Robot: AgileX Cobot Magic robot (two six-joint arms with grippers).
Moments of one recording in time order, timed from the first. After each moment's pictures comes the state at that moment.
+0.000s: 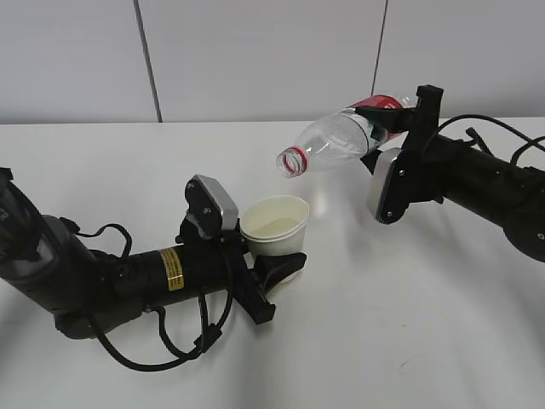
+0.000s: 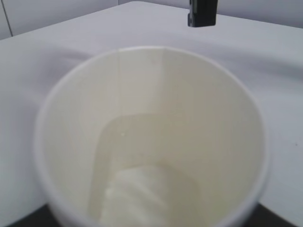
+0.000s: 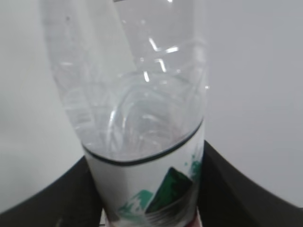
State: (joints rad) left arm -0.50 2.24 -0.85 0.66 -1.13 -0.18; right arm 0.09 2.01 -0.88 -0.53 -1.06 -1.17
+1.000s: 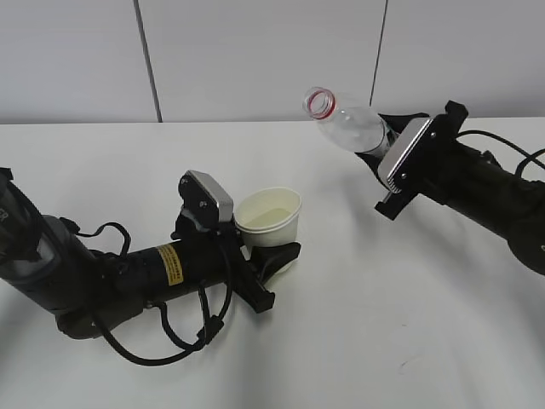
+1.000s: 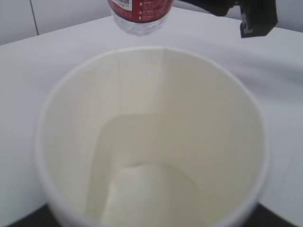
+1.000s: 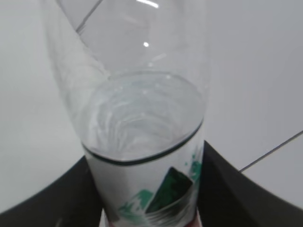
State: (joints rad) left arm -0.50 2.24 -0.85 0.58 -1.13 -0.18; right arm 0.09 2.01 -0.83 -0.45 -1.07 -0.63
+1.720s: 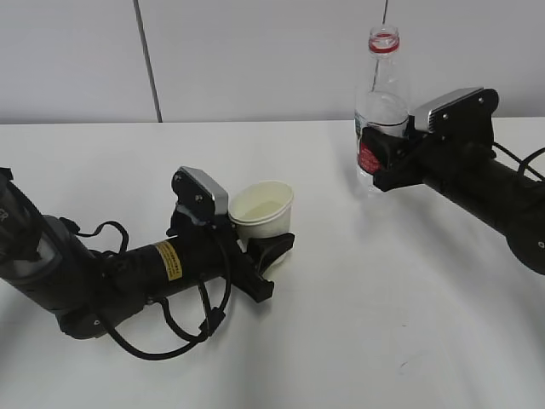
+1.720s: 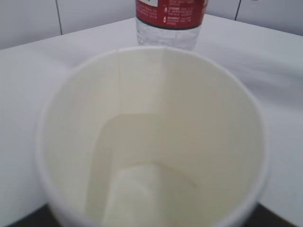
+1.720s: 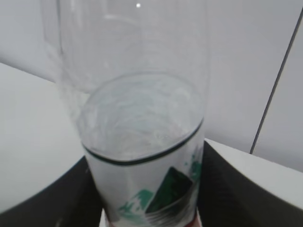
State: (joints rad) left arm -0.50 2.24 -0.85 0.51 -1.13 -0.18; right arm 0.09 2.01 -0.83 -0.35 -1.07 -0.03
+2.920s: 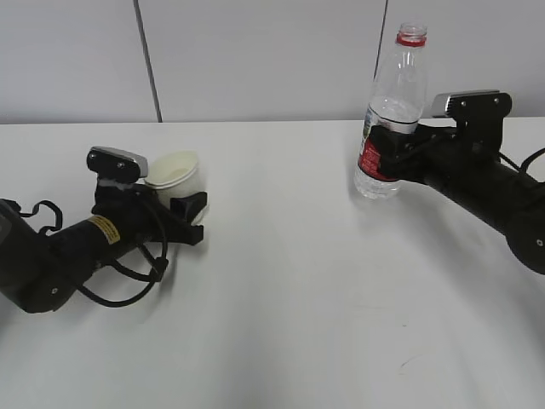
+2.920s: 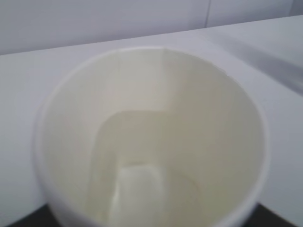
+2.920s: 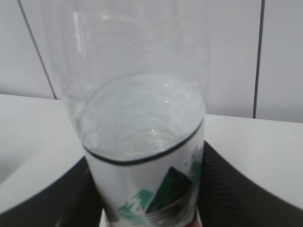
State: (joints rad) left arm -0.29 2.24 -0.85 0.33 -1.08 -0.16; right arm 0.09 2.01 -0.83 -0.29 -1.03 0.22
